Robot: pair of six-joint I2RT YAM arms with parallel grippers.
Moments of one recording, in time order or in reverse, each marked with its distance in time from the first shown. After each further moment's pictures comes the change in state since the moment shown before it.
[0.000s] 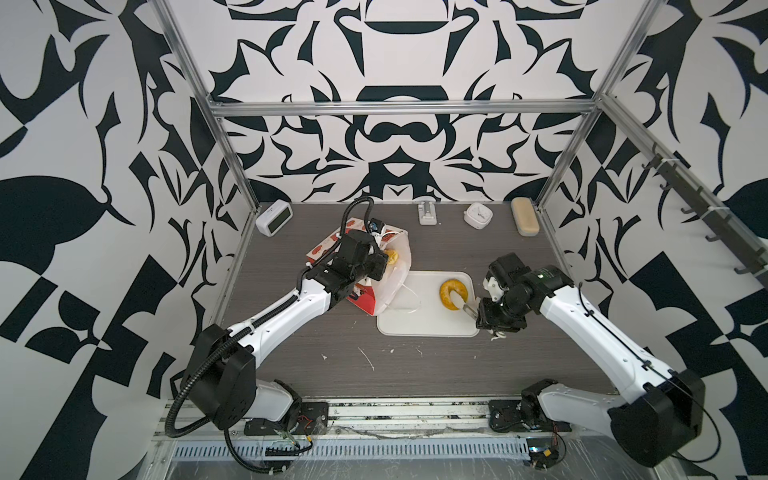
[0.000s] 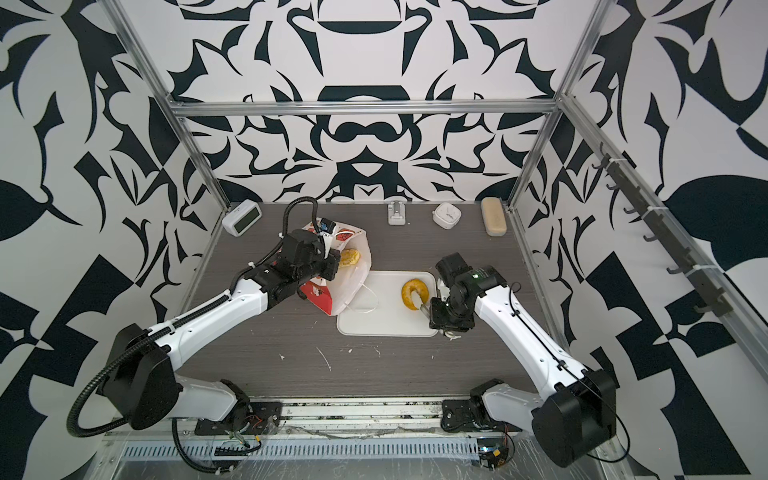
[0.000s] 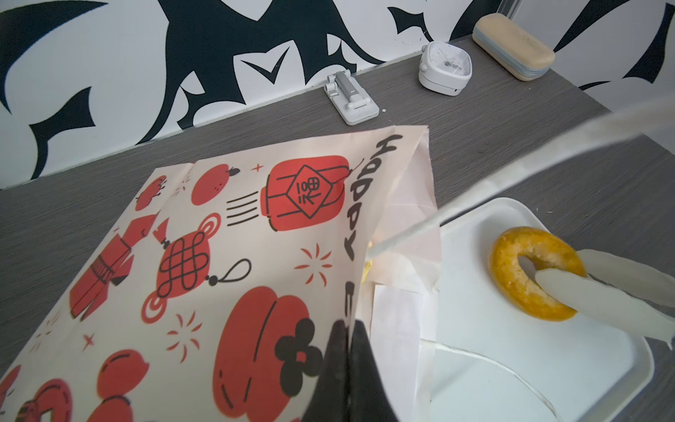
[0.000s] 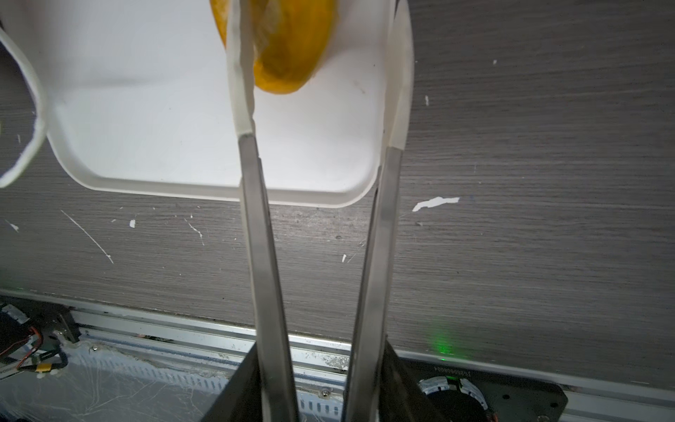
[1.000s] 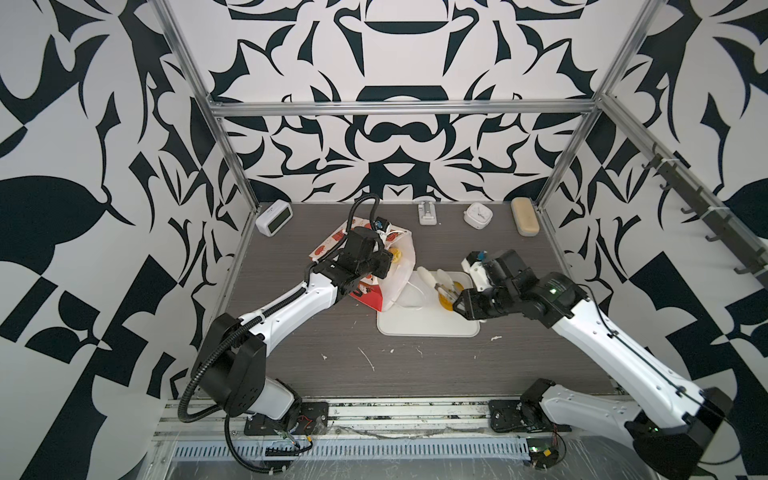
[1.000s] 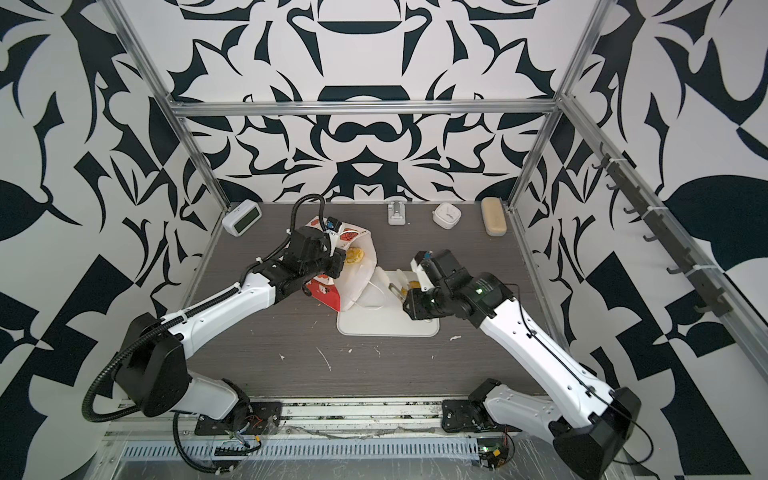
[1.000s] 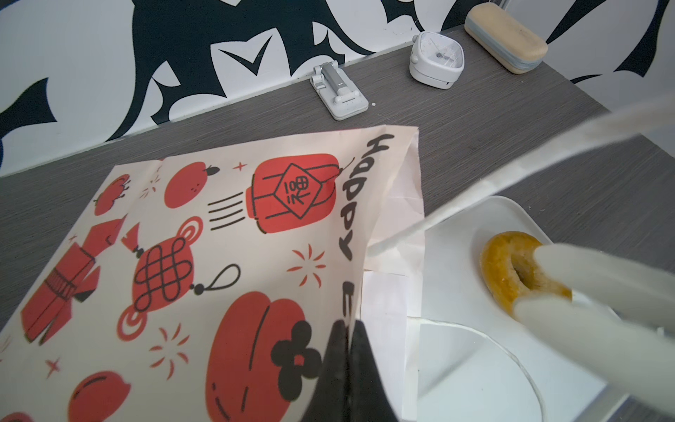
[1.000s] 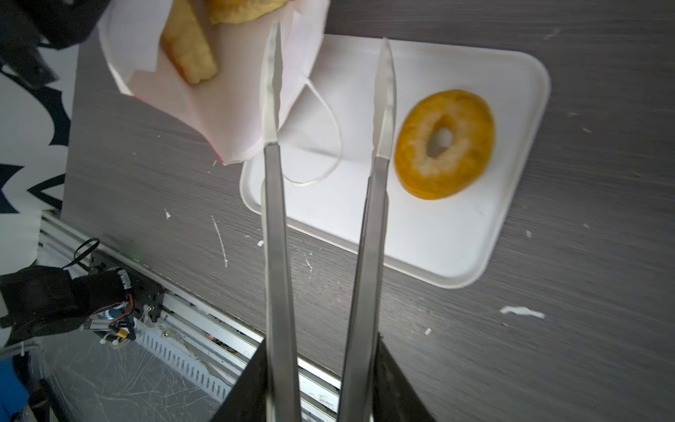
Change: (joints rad) left arm 0.000 0.068 0.048 -0.003 0.038 -0.007; right arm 0.263 -0.071 0.104 0.223 -0.008 0.042
